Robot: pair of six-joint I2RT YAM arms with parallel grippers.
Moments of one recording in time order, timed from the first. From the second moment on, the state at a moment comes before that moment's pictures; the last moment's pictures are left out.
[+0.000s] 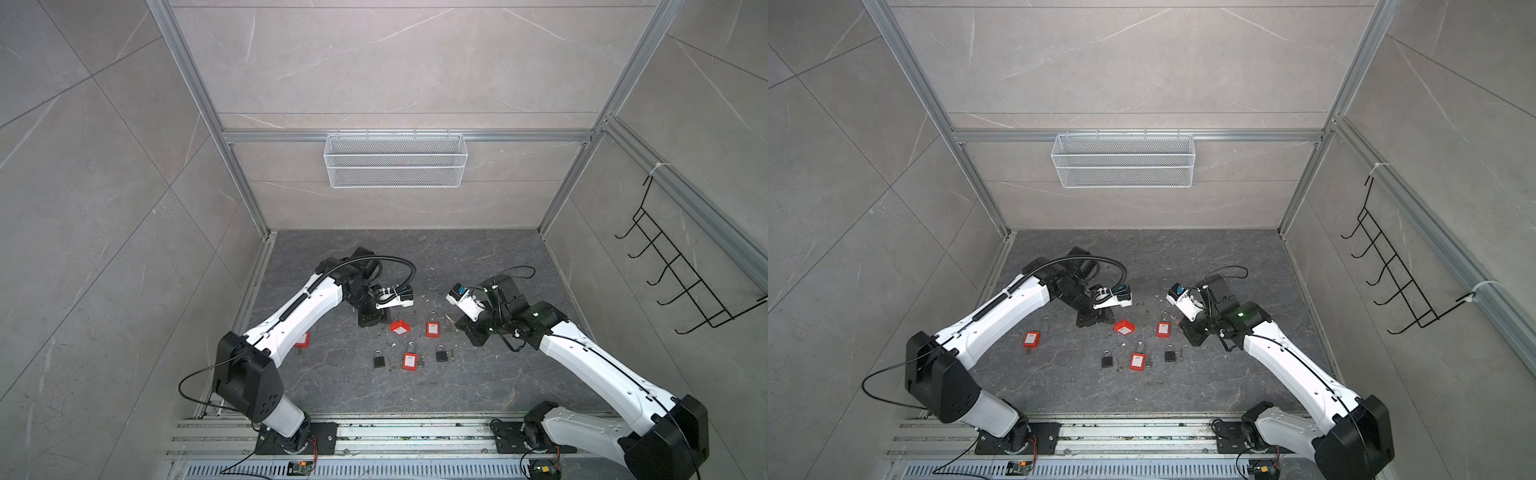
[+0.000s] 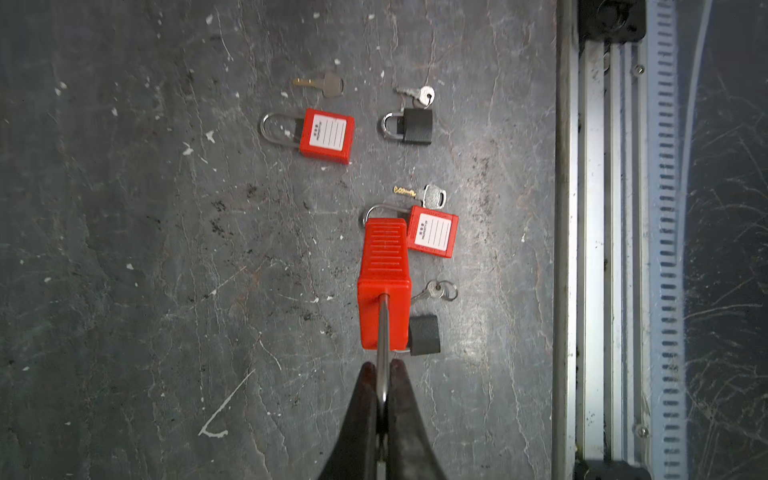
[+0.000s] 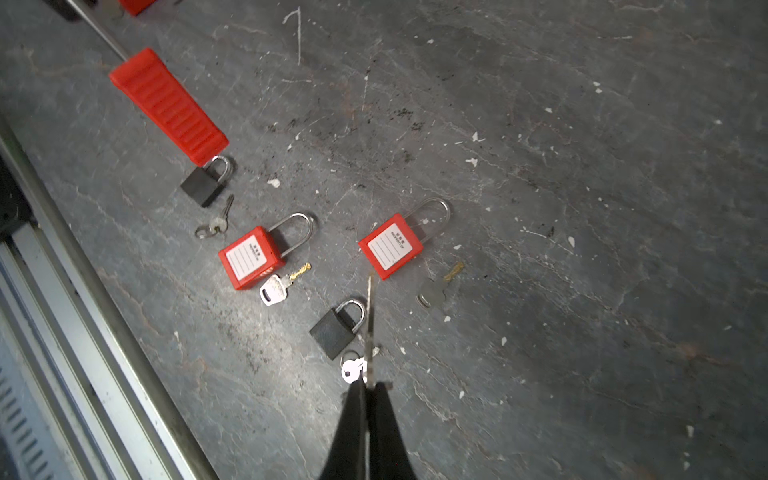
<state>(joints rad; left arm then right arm) -0.59 1.61 1.45 -1.16 0.44 0.91 0.50 1.16 0.94 -0.72 -0.25 -0.23</state>
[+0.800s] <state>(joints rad) -0.67 2.01 1.67 -1.27 0.24 0.90 0.50 1.08 0.72 -0.51 -0.27 0.06</state>
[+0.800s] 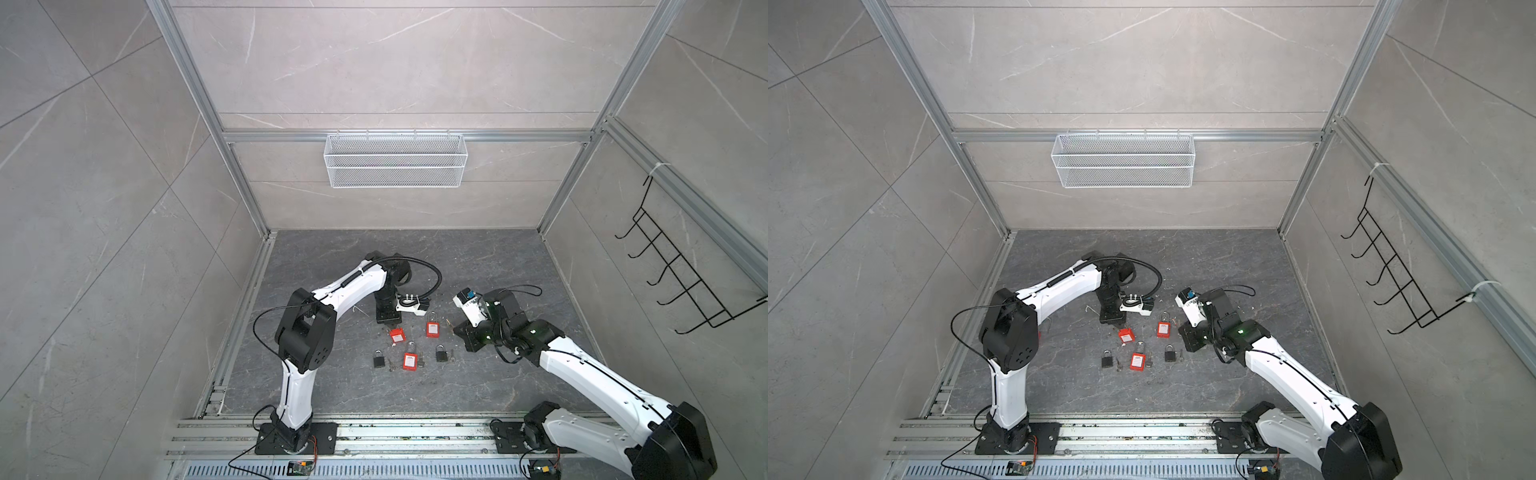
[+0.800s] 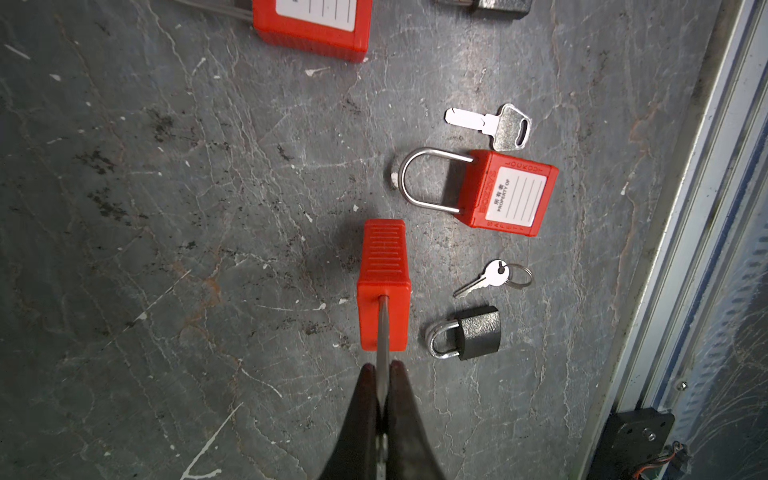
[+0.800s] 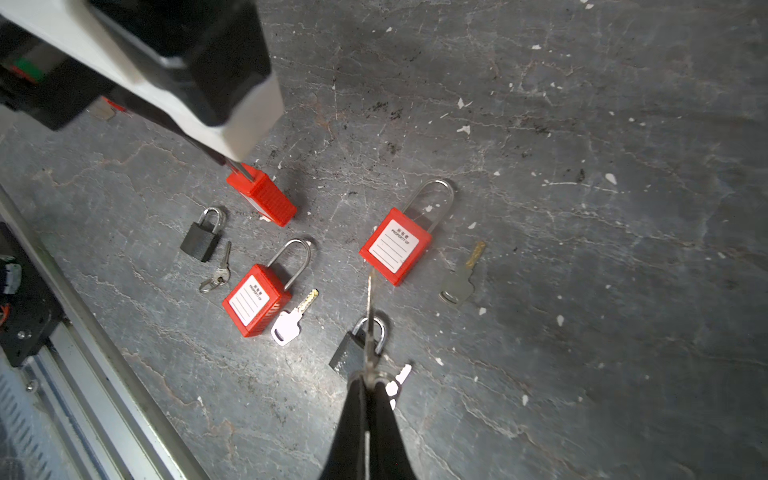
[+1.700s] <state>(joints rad) -0.69 2.12 1.75 -1.10 0.17 0.84 0.50 1.16 0.65 -0.42 -0.37 0.34</state>
